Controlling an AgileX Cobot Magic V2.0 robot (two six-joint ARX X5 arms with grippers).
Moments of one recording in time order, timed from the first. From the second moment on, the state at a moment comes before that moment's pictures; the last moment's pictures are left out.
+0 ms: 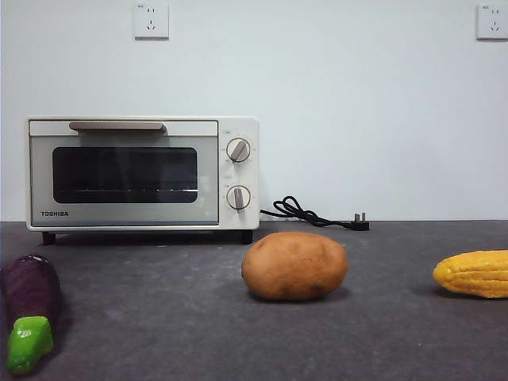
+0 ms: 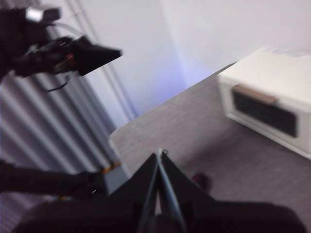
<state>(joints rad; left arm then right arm) -0.04 0.83 1.49 -0.88 0.45 -0.03 0.52 0.98 1.65 -0.95 -0.65 0.08</state>
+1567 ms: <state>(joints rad) 0.01 1.24 1.49 -0.70 0.45 0.09 1.01 1.40 1.65 -1.03 -0.49 0.02</state>
